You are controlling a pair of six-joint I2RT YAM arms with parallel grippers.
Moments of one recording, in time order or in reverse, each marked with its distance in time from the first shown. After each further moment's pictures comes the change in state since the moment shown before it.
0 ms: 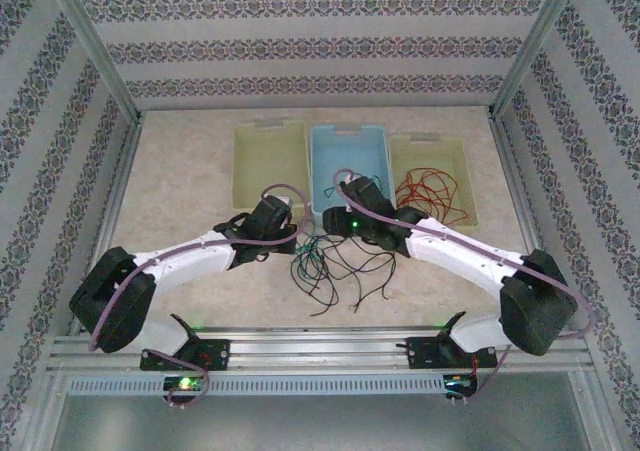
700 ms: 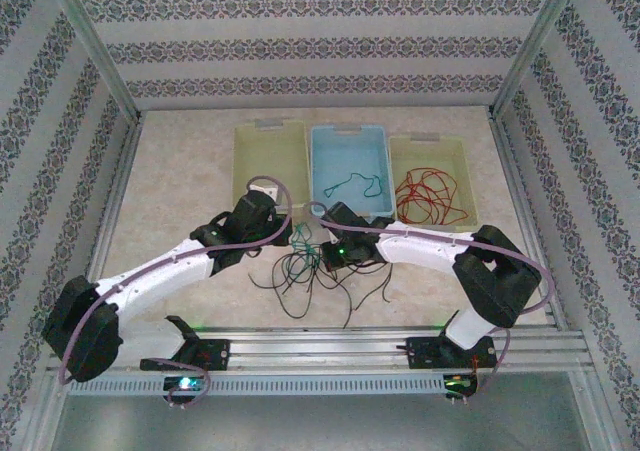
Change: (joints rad) left arm 0.017 -0.205 -0.001 -0.015 0.014 -0.030; right arm 0.068 0.192 -0.053 -0.053 -0.100 -0.090
